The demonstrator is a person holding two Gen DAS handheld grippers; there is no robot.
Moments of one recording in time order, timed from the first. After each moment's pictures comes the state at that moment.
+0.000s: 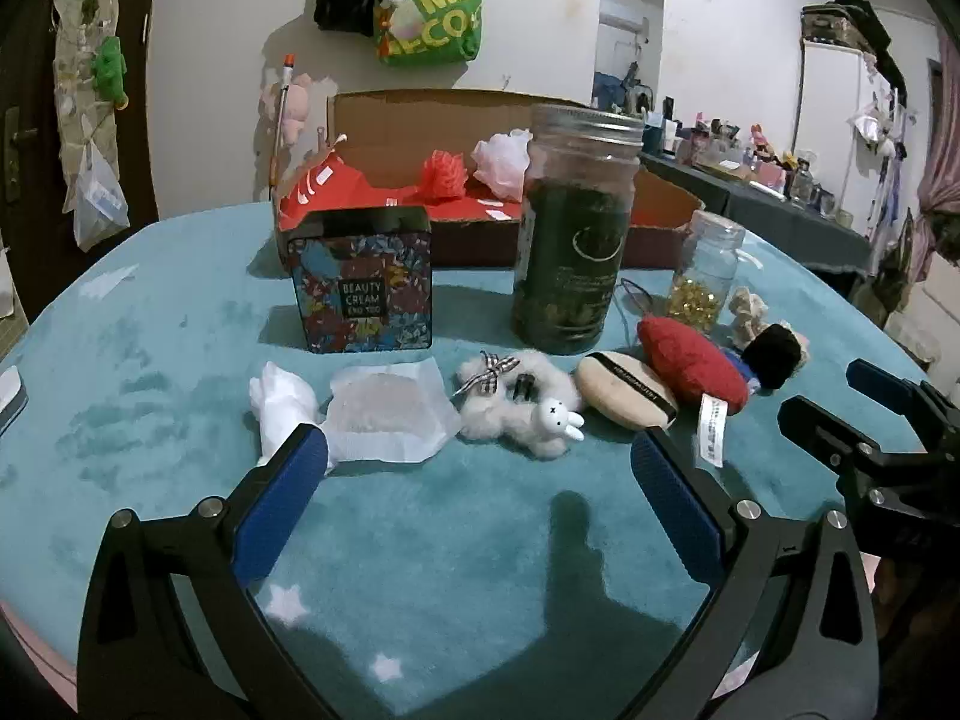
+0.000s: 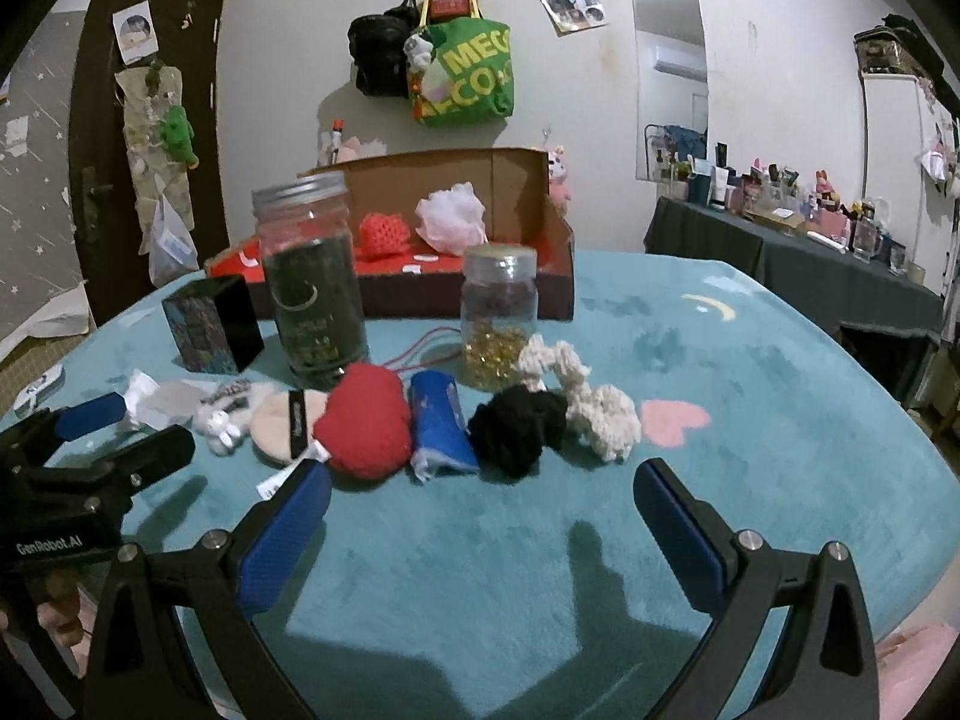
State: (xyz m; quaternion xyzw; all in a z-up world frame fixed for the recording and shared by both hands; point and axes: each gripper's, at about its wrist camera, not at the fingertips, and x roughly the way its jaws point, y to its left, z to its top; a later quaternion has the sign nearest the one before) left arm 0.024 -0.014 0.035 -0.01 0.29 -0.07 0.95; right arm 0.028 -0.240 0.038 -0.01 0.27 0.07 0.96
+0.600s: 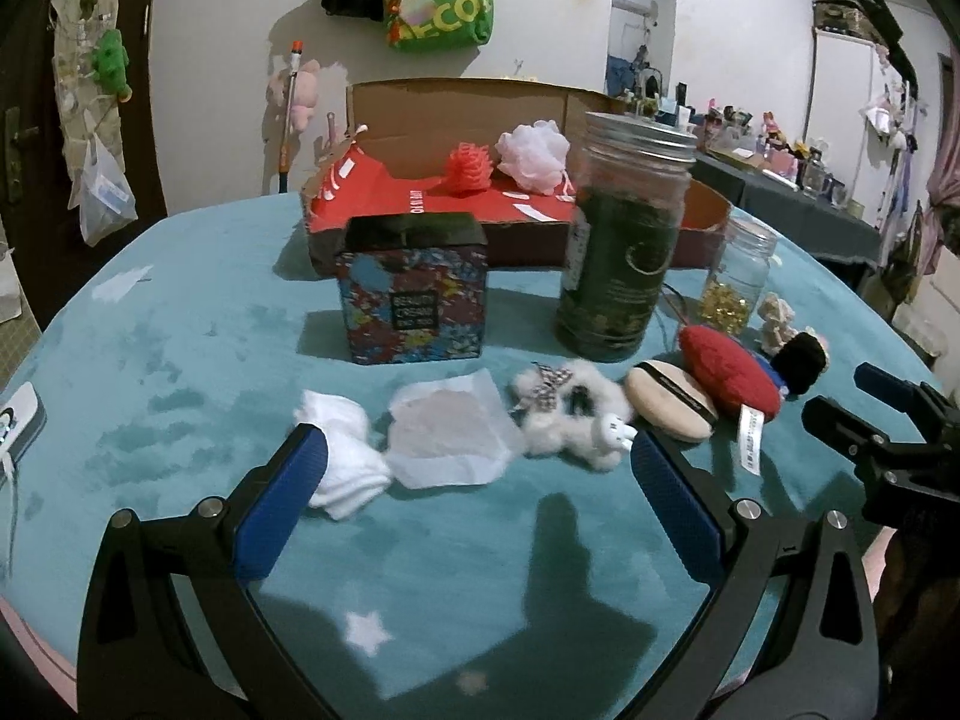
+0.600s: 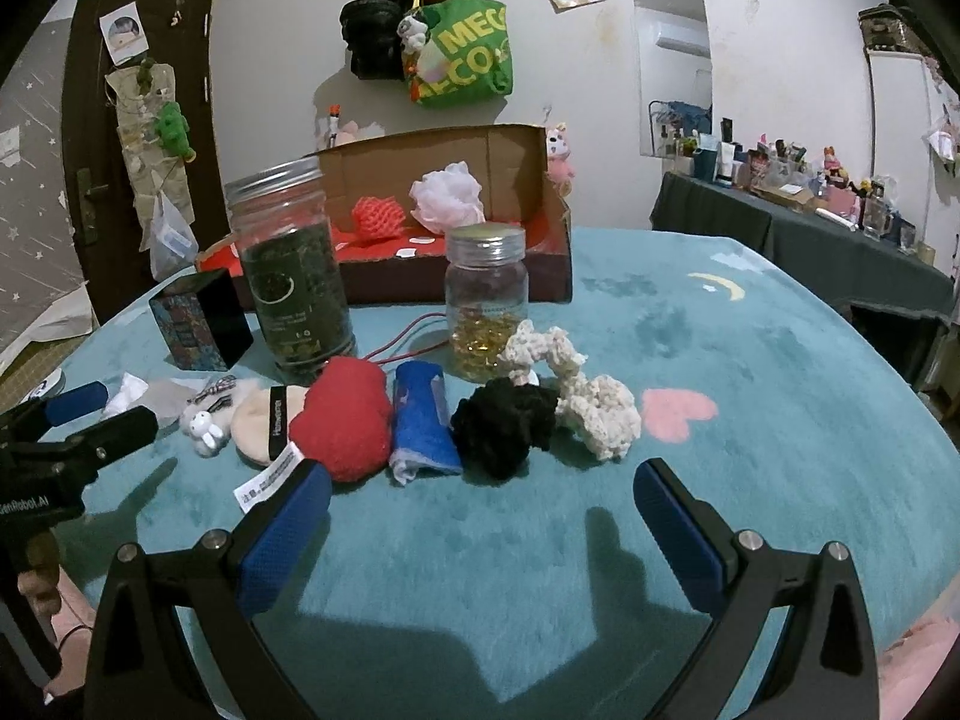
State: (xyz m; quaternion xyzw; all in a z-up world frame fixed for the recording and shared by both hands) left arm 0.038 0.007 0.042 -0.01 0.31 -0.06 0.95; right arm 0.042 -0.250 0.036 0.00 0.29 0.08 0.95
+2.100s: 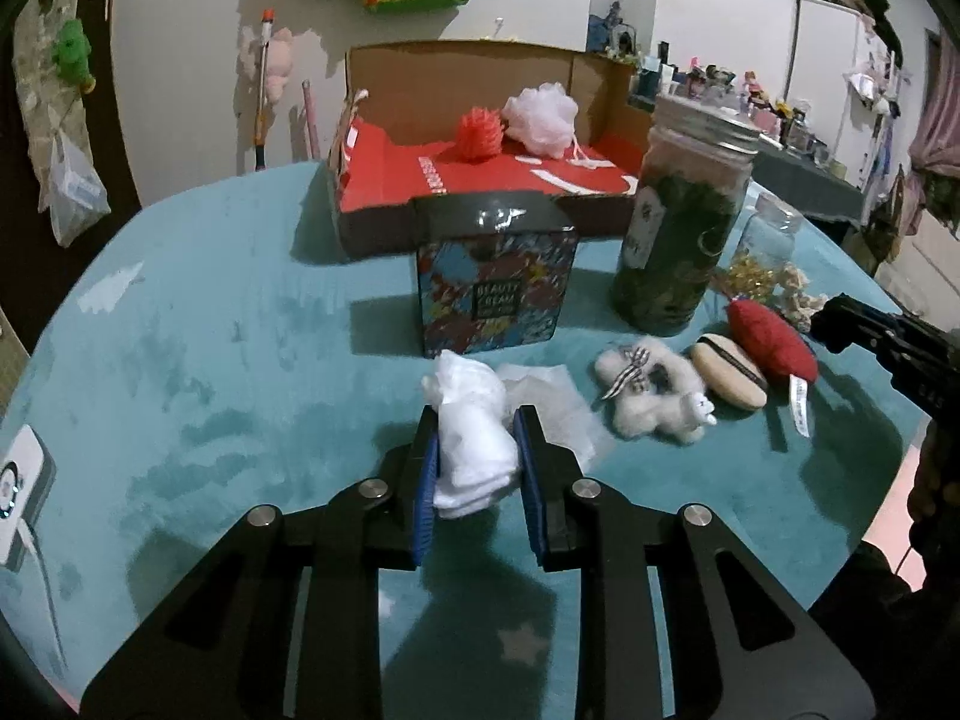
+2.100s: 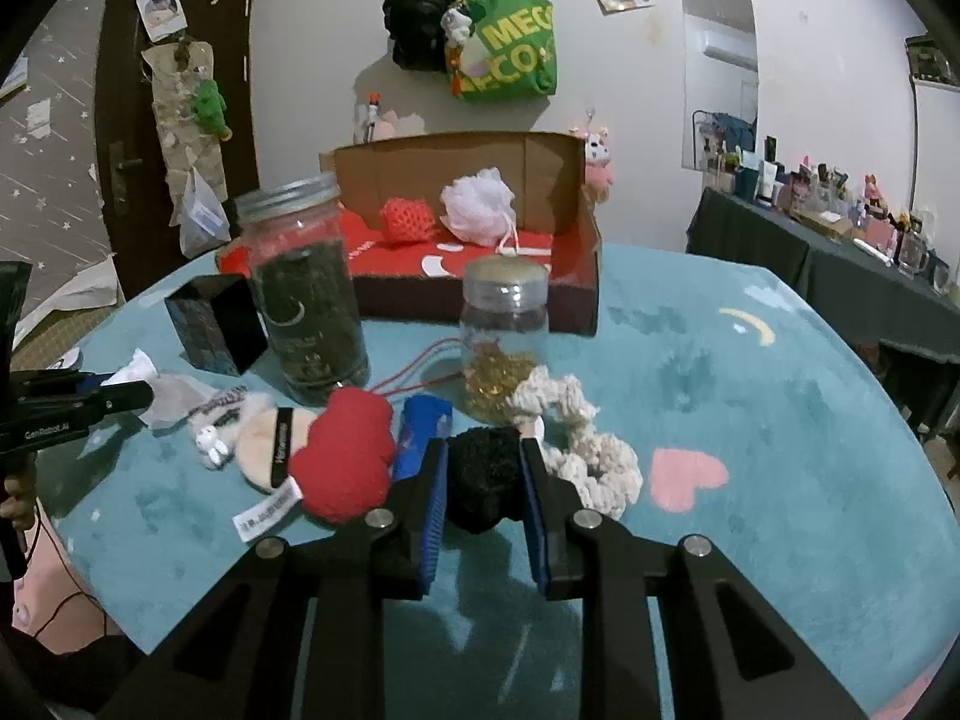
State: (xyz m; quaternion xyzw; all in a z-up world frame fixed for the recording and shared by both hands) left arm 0.063 0.059 0.045 0.01 0.37 -0.10 0.92; right arm 0.061 -0.252 0.055 -0.03 0.29 0.13 0.95
